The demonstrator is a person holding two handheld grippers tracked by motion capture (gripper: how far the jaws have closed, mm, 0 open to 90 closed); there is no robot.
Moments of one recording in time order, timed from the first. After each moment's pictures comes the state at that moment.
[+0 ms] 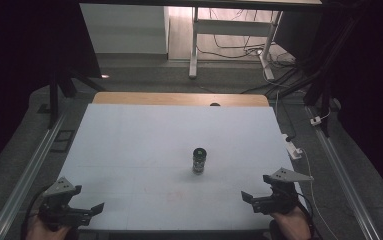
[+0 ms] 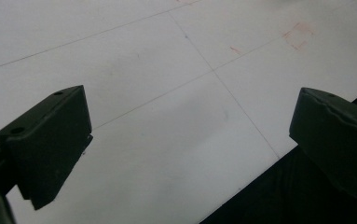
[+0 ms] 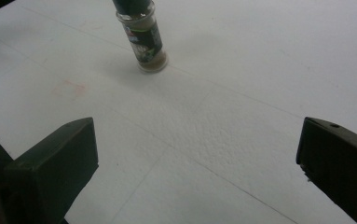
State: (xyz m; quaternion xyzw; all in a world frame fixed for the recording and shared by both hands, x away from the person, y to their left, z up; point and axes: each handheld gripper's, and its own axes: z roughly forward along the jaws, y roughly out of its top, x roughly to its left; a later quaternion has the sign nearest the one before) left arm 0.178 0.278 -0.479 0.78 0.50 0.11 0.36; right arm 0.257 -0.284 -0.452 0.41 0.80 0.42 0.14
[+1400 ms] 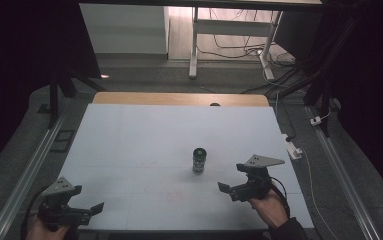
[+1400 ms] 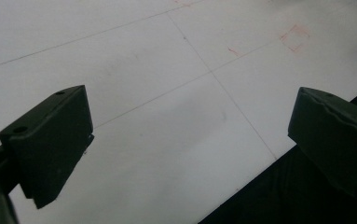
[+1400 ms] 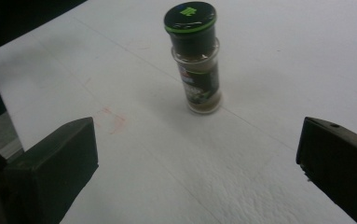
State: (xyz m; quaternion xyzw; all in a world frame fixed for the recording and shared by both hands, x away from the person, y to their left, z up) left arm 0.179 0.280 -0.479 0.78 0.50 0.10 0.37; right arm 0.293 -0.229 -0.456 0.34 0.82 0.45 0.09
